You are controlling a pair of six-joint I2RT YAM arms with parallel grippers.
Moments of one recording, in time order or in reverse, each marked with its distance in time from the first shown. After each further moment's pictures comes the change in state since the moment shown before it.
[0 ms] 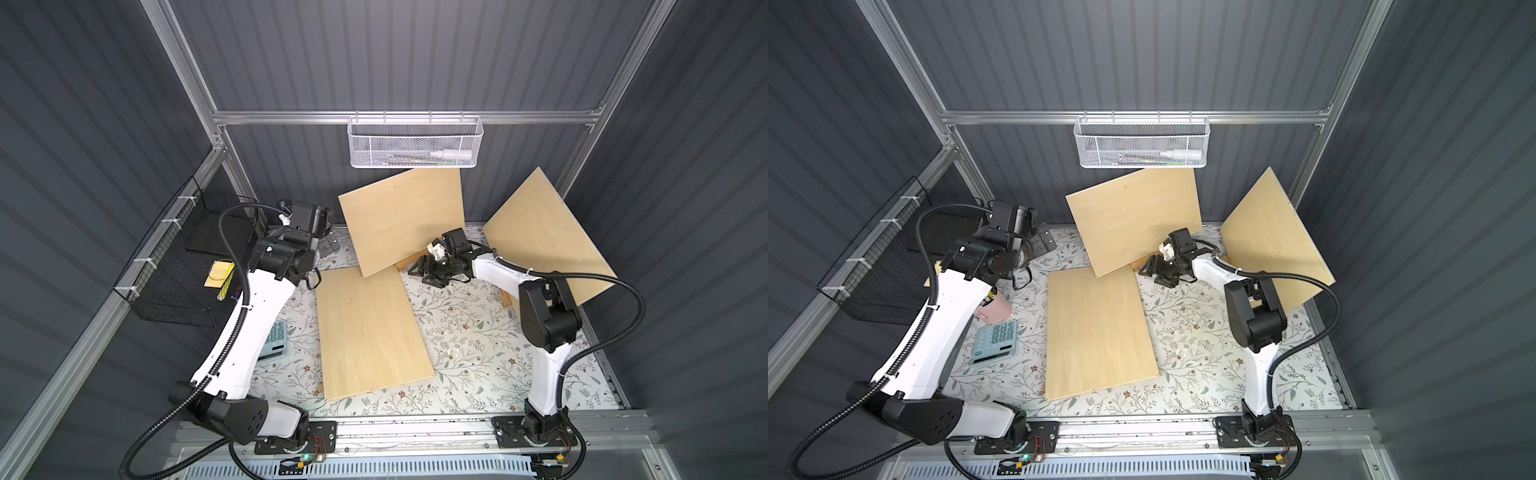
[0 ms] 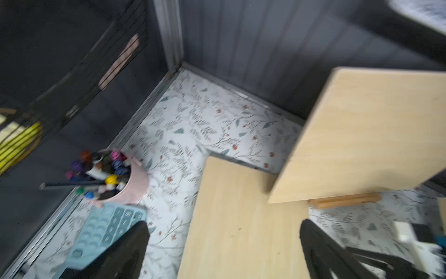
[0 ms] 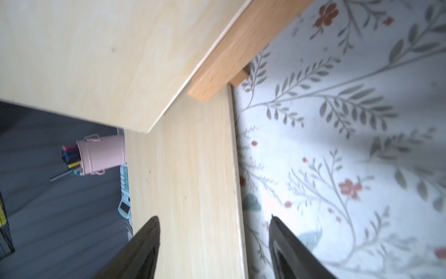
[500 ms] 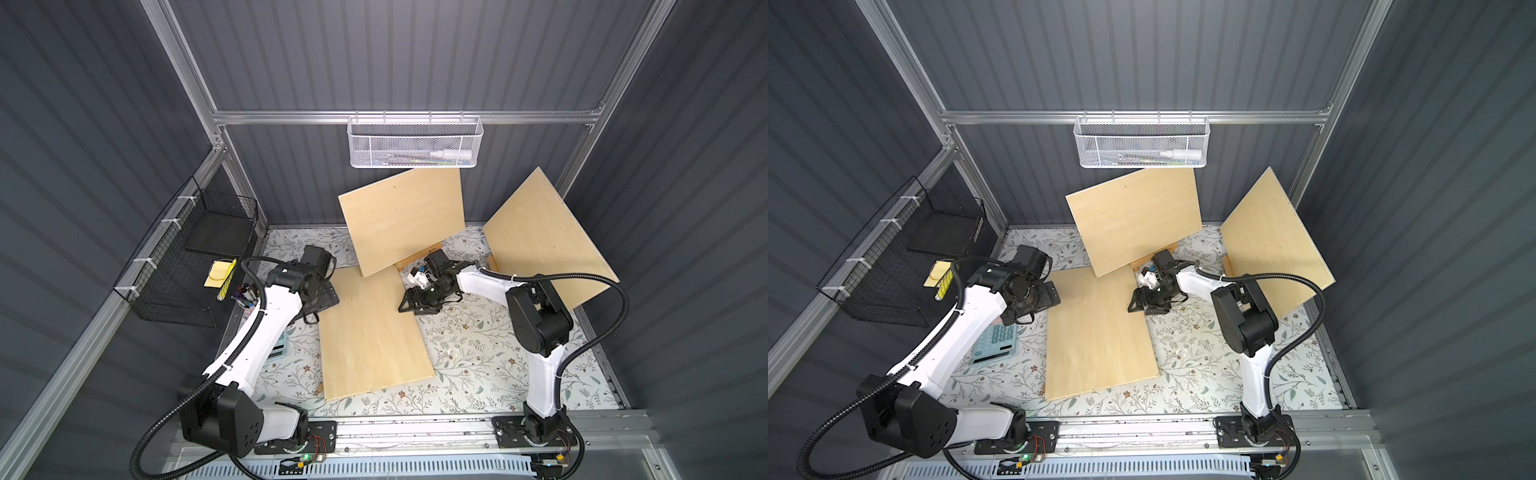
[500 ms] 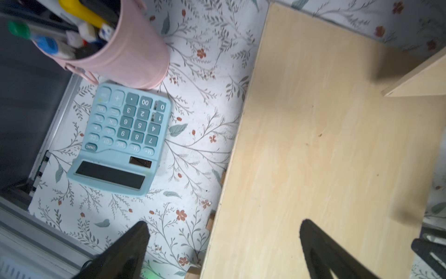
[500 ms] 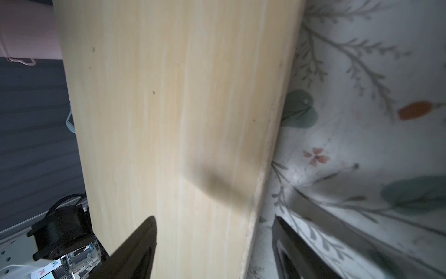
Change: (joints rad) left arm 0.035 -0.061 -0.428 -0.102 0.206 -0.068; right arm 0.132 0.074 -0.044 -0.167 -0.063 -0.241
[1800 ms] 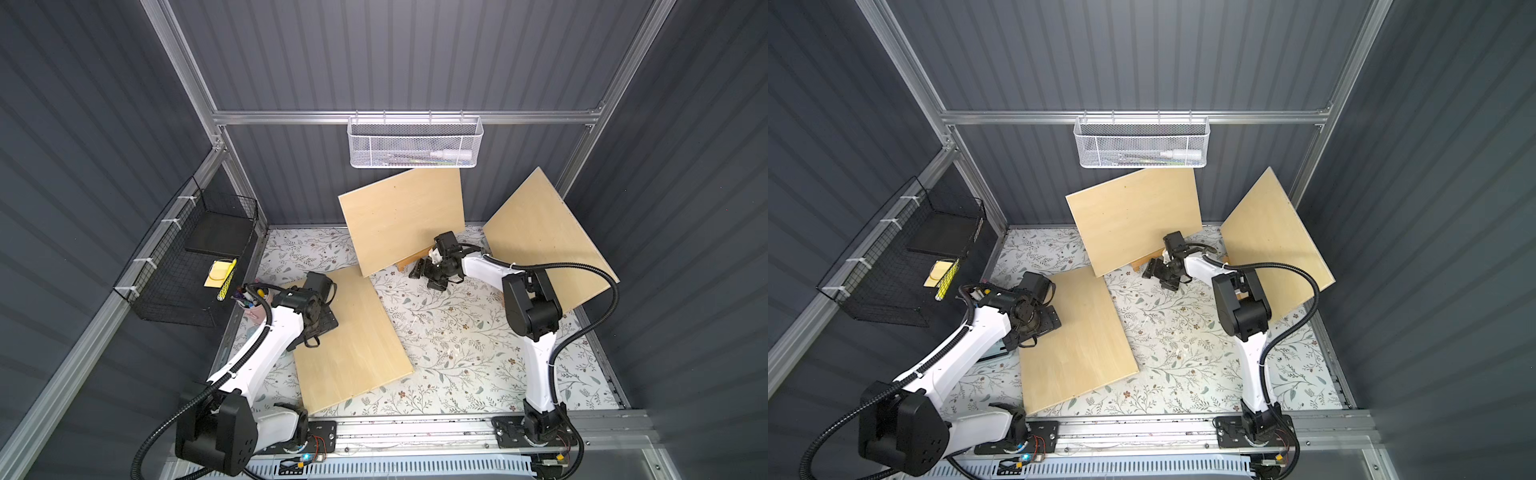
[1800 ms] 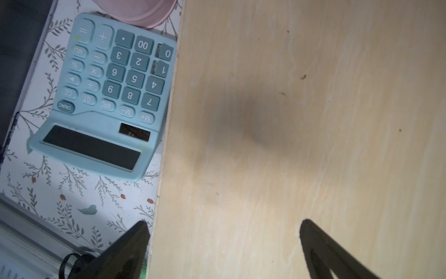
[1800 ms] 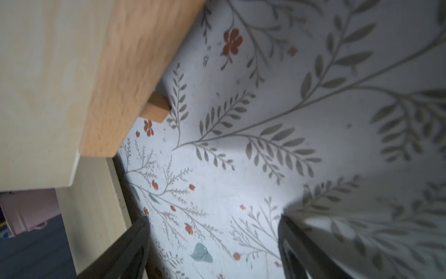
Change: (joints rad) left arm 0.000 -0.072 -0.265 0.129 -0.008 -0.064; right arm -0.134 0.161 0.237 0.129 0.265 0.369
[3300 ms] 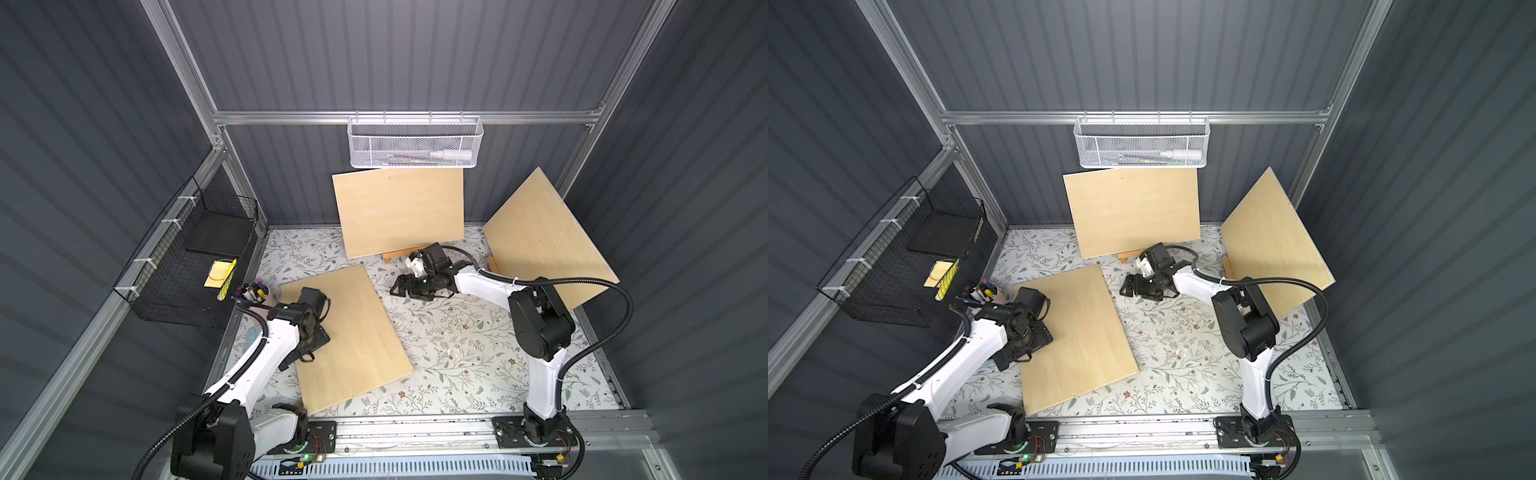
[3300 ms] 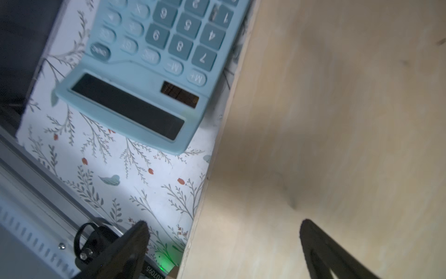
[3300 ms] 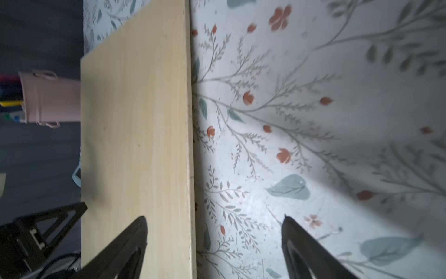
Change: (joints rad) left arm 0.071 -0.065 -0.170 -0.024 0.002 -0.087; right arm 0.188 -0.201 -0.232 0.078 -0.097 -0.223
